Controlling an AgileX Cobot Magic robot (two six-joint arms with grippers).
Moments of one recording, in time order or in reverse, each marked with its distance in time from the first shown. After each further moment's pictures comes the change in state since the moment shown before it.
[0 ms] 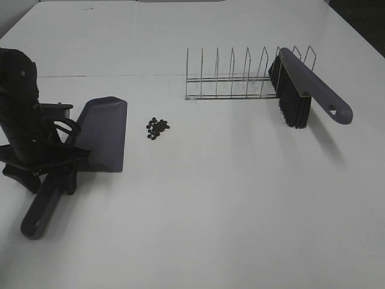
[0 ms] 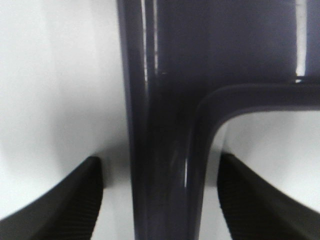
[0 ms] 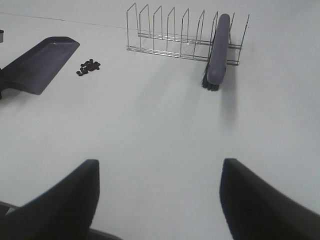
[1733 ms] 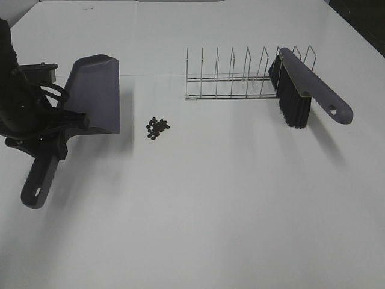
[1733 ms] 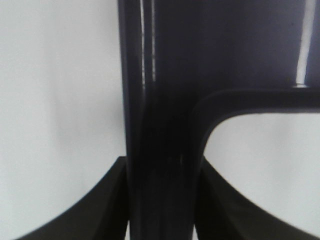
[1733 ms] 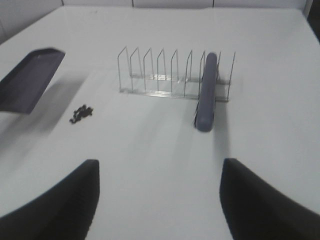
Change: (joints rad) left arm 0.000 -0.178 0.006 0.000 -0.030 -0.069; right arm 0.000 0.172 -0.025 0.013 -0.264 0.028
